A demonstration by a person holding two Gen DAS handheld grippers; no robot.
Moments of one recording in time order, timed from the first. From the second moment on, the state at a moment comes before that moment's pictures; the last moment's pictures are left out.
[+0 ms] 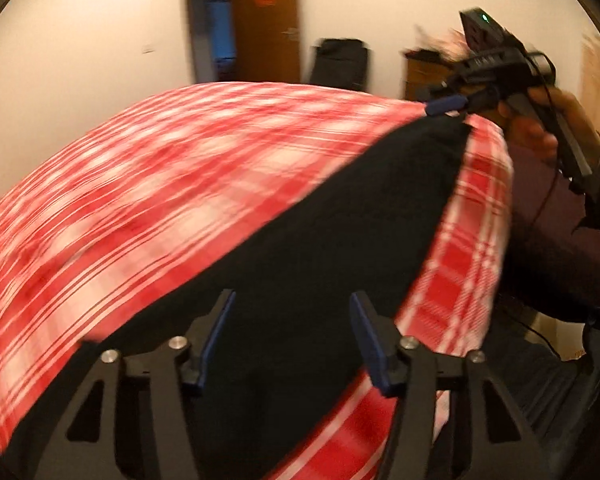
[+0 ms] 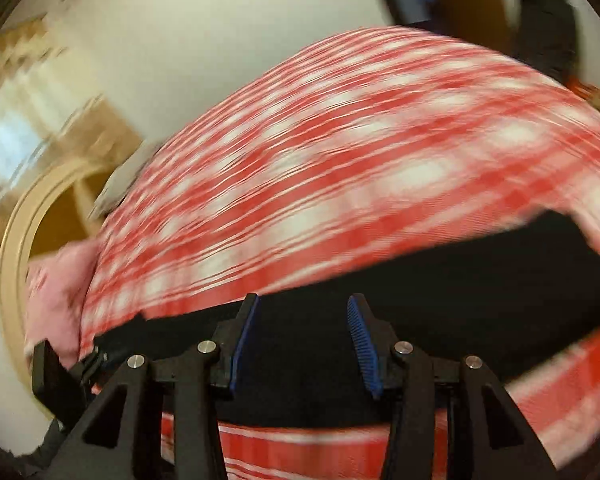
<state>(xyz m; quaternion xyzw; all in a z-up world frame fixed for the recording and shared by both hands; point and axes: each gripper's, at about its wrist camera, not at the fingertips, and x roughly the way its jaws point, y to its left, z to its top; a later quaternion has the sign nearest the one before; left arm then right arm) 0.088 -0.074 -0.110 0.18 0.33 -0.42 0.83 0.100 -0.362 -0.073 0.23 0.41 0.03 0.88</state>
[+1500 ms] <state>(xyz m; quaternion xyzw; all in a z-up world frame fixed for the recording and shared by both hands) 0.084 -0.153 -0.131 0.16 0.39 -0.52 0.74 0.097 -0.482 -0.018 0.26 0.27 0.04 0.93</state>
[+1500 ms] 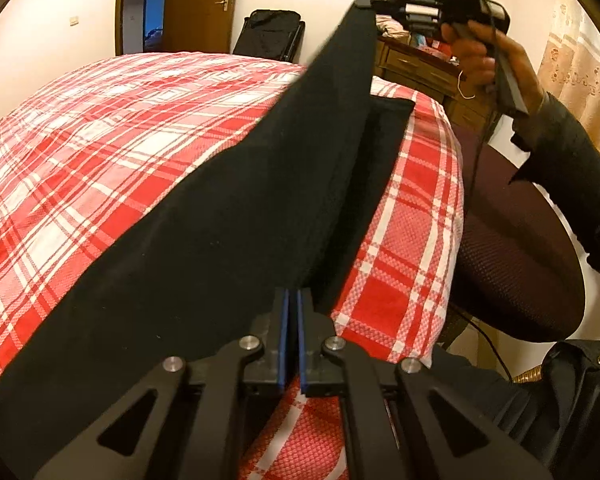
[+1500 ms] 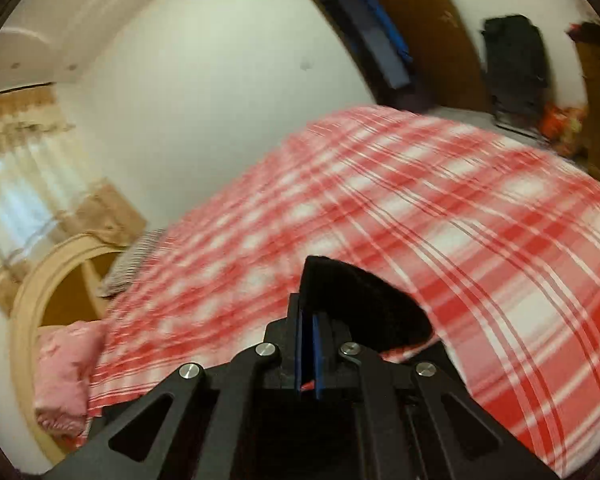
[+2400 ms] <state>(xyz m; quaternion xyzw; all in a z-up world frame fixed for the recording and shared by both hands) 0.086 -0.152 -0.139 0.16 0.41 -0.53 0.73 0.027 -0.531 -0.124 0.35 0.35 -0.04 0.87</state>
